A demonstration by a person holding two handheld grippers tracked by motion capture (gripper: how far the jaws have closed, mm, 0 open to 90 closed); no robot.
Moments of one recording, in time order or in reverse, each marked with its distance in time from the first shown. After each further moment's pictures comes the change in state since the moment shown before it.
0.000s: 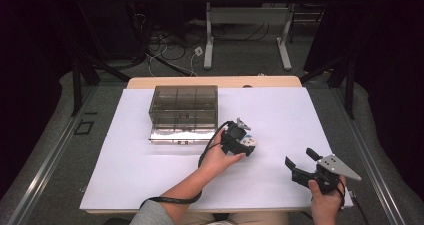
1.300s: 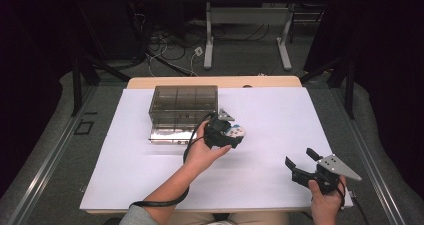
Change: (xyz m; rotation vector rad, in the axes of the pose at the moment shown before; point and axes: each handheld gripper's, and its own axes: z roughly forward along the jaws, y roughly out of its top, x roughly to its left) left arm 0.019 -0.003 -0.062 -0.108 0.033 -0.035; right arm 0.000 0.000 -0.001 0.001 -0.001 0.005
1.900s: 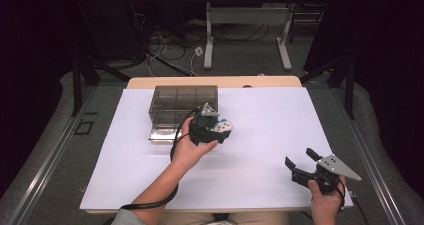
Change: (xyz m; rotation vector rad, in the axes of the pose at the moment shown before) left arm 0.022 -0.009 -0.032 -0.048 0.043 -0.035; right arm 0.000 0.000 0.000 -0.001 0.003 -0.005
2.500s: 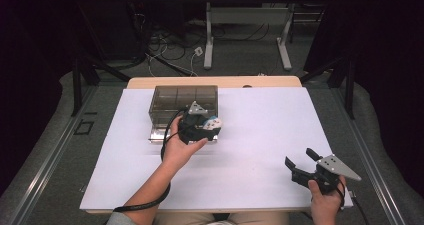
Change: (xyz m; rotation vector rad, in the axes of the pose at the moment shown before) left arm 0.021 -0.009 -0.019 -0.020 0.038 -0.014; right arm 0.000 0.000 0.000 0.004 -0.003 0.000
